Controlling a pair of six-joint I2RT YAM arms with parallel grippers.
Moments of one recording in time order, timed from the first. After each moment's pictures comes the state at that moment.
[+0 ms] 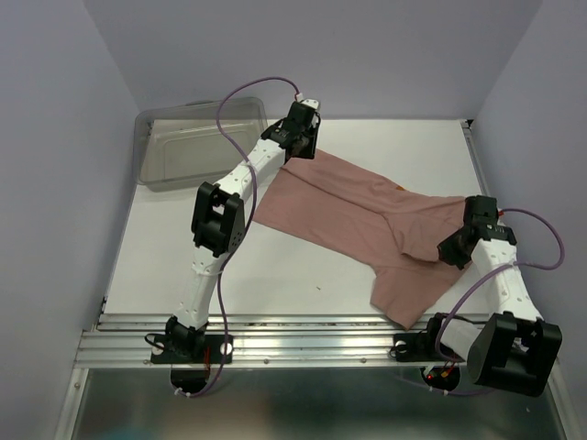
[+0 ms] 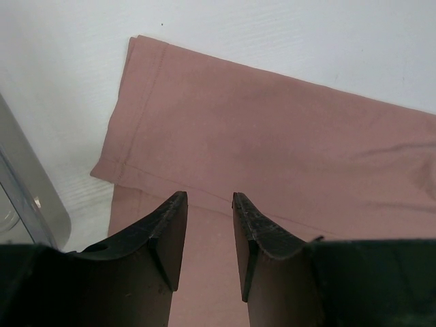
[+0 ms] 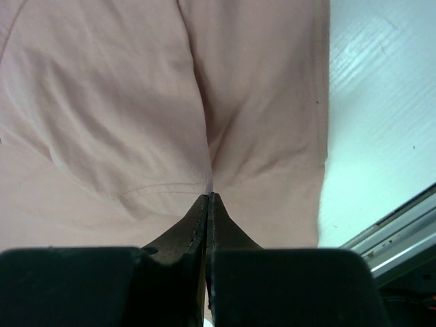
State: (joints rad) left arm -0.54 2.34 2.21 -0.58 -0.12 -0.23; right arm -0.24 1.09 0.76 -0.82 0.14 0.76
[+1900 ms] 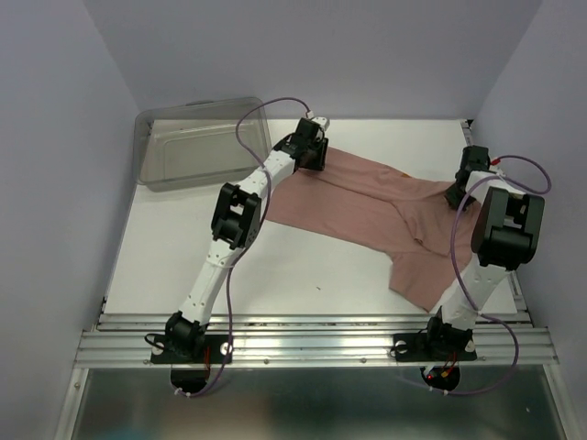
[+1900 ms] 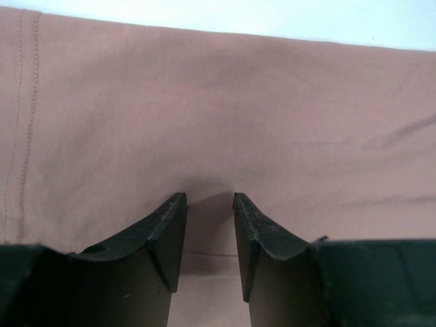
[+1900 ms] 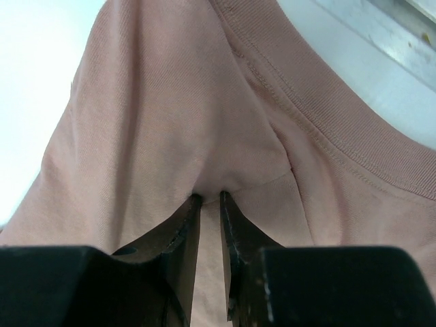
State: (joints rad) left arm -0.52 2.64 2.38 -0.46 0.06 -0.23; right arm -0.28 1.94 1.28 -0.39 0.32 0.69
